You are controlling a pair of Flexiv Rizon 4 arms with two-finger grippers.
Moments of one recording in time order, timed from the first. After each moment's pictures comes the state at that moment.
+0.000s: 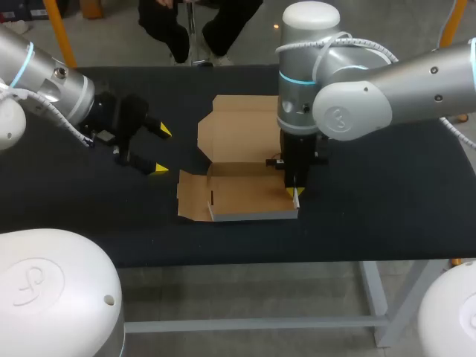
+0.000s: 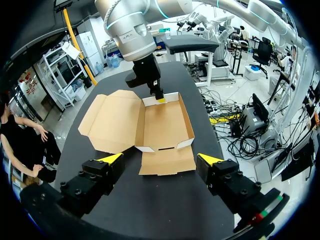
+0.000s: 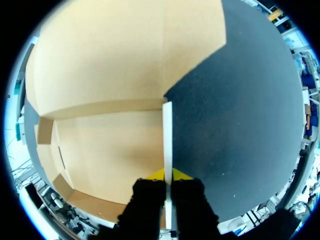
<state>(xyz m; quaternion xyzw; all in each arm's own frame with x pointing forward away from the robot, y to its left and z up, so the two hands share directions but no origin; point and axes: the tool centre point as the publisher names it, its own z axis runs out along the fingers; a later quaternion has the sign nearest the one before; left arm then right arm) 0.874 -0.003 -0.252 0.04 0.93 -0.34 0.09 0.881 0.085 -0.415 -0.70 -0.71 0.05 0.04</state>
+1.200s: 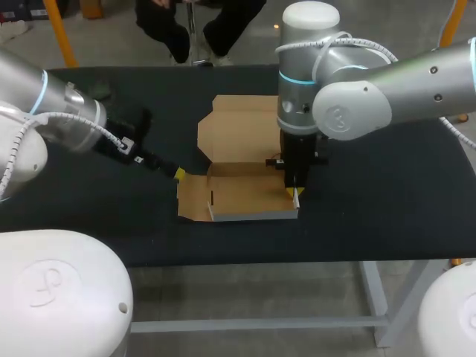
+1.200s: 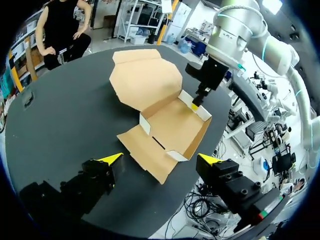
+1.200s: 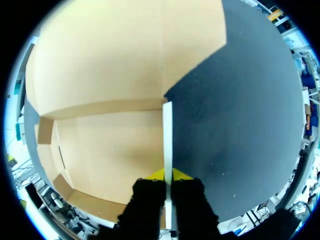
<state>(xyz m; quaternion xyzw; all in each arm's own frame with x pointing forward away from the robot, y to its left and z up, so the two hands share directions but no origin) 0.857 -0.010 -0.289 -0.41 0.85 -0.34 -0.03 0.881 0.085 -0.415 -0.70 -0.71 0.05 0.04</state>
